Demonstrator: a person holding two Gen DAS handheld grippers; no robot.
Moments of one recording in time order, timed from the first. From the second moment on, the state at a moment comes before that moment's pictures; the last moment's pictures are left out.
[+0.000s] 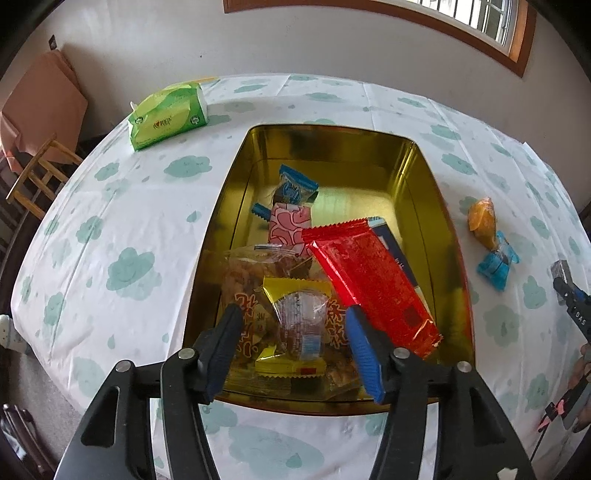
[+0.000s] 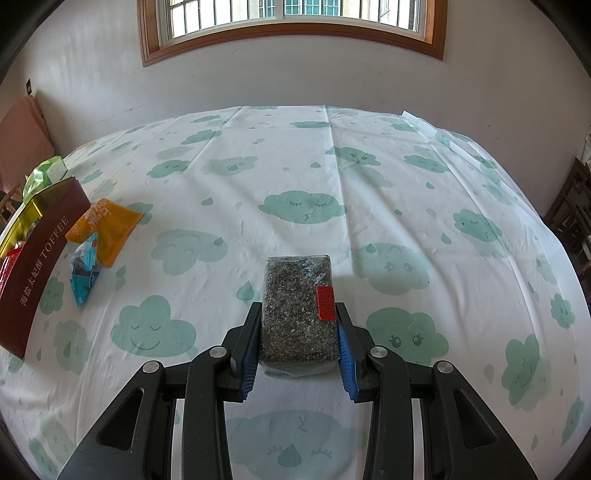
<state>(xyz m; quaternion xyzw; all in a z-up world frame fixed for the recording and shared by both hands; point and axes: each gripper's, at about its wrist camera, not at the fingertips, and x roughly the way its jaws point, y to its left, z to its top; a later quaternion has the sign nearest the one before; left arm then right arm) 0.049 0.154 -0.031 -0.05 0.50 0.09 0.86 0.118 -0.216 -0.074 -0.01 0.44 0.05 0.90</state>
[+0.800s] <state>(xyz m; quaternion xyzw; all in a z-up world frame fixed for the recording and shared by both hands) 0.025 0.154 -0.012 -0.05 0.46 0.08 0.89 0.117 -0.215 -0.073 -0.01 0.44 0.04 0.90</state>
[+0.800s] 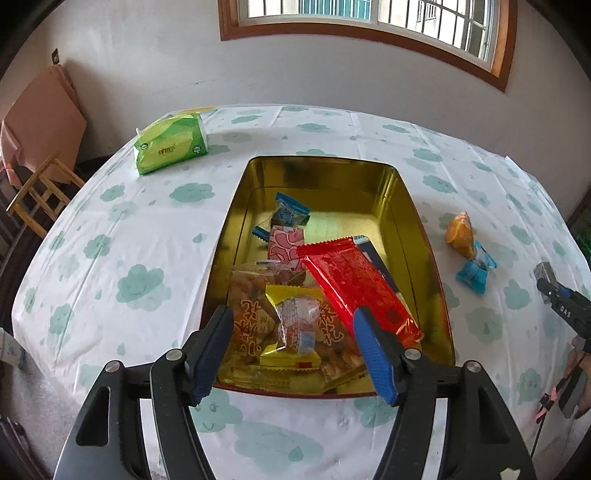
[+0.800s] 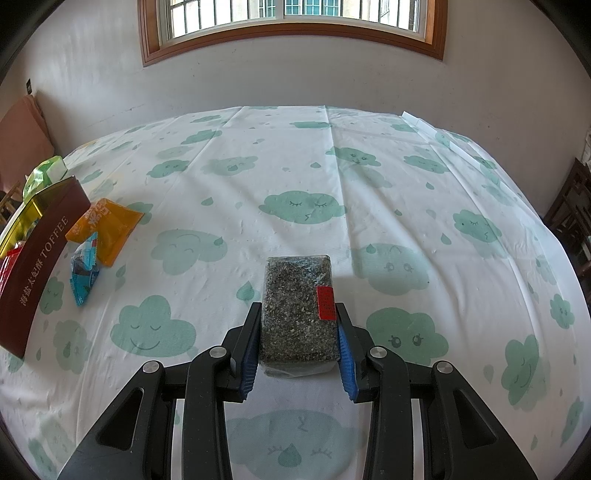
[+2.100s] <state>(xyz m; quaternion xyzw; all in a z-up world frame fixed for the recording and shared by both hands) -0.006 0.177 -0.012 -0.08 0.45 0.08 0.89 0.092 -0.098 -0.005 -0.02 0.39 0.20 0.90</state>
